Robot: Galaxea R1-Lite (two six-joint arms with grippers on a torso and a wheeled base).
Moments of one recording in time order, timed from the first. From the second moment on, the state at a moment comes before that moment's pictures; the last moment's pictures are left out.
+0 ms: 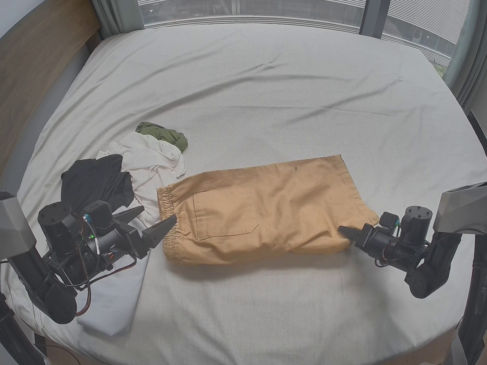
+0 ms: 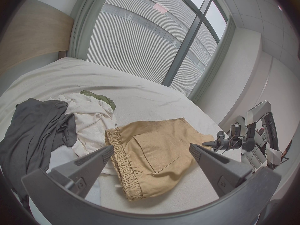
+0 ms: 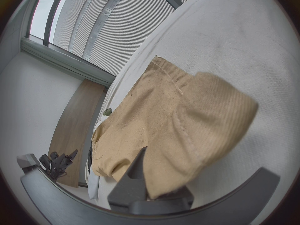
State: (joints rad) left arm -0.22 1.92 -0.27 -1.55 -0.35 -0.19; right arm 0.18 2.24 -0.42 -1.54 0.42 0.65
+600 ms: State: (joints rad) left arm -0.22 1.92 -0.27 -1.55 -0.35 -0.19; right arm 0.23 2.18 -0.09 -1.54 0.42 0.45
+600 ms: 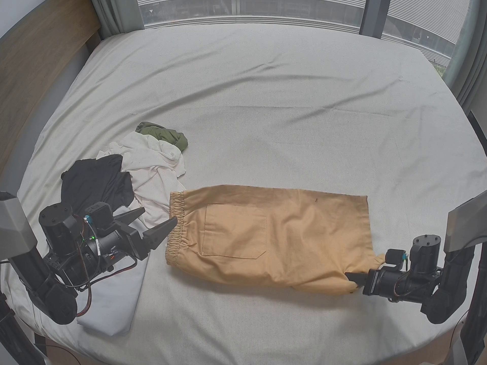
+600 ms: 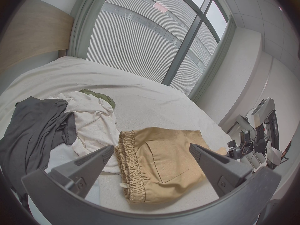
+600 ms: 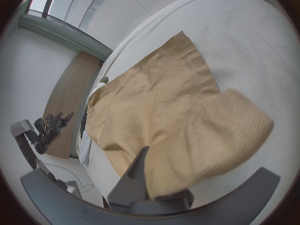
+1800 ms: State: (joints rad) left arm -0.24 1.94 -0.26 -1.55 -0.35 -0.19; right arm 0.02 2.09 -0.02 -1.28 0.37 0.28
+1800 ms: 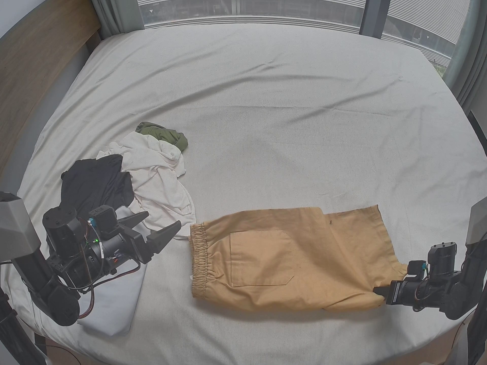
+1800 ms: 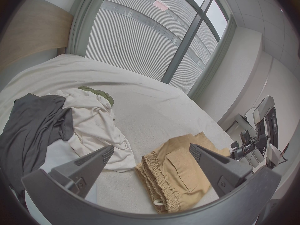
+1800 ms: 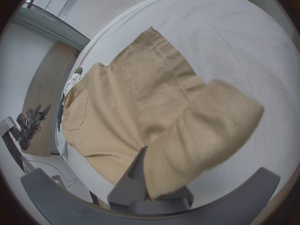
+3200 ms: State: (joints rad) left arm -0.29 1.99 -0.22 -1.55 -0.35 -0.19; right arm -0.28 1.79 -0.05 -1.27 0.41 0.27
